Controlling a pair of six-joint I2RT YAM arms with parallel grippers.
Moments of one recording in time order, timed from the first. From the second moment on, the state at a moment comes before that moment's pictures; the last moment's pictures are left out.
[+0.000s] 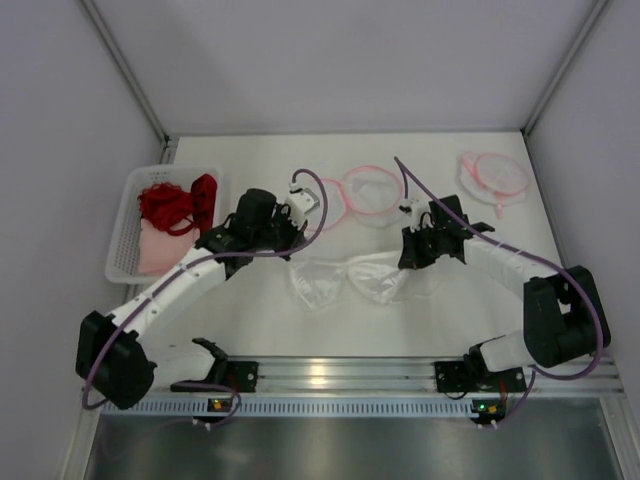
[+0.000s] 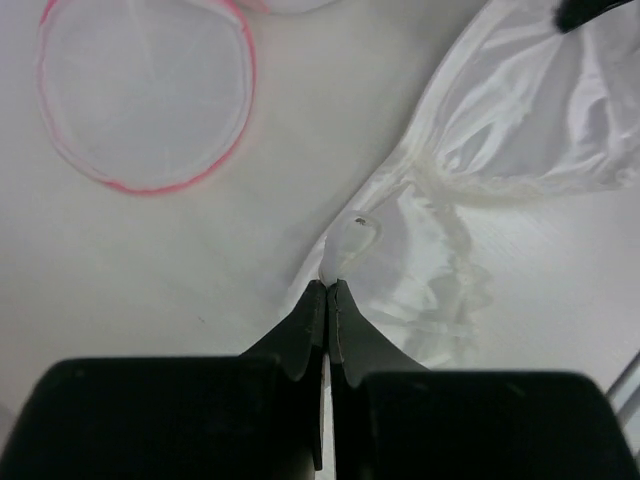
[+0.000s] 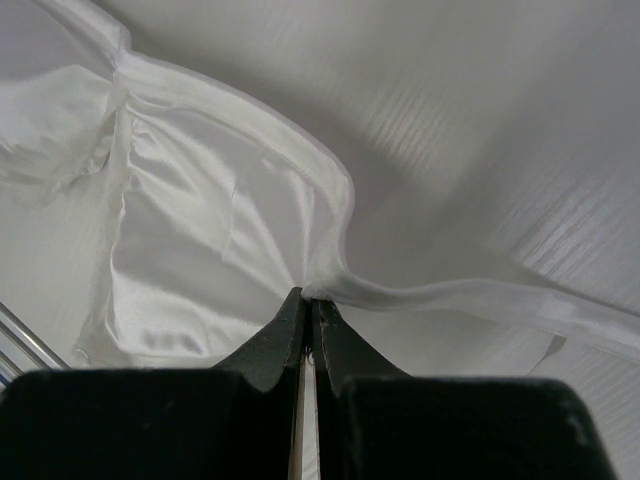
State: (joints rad) left arm -0.56 1.24 0.93 -0.38 0.24 0.19; right arm 0.31 1.42 0.79 -0.39 -0.43 -0.03
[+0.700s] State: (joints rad) left arm -0.67 1.45 0.88 -0.28 0.50 0.04; right arm 0.38 1.47 0.79 -0.33 -0.44 0.02
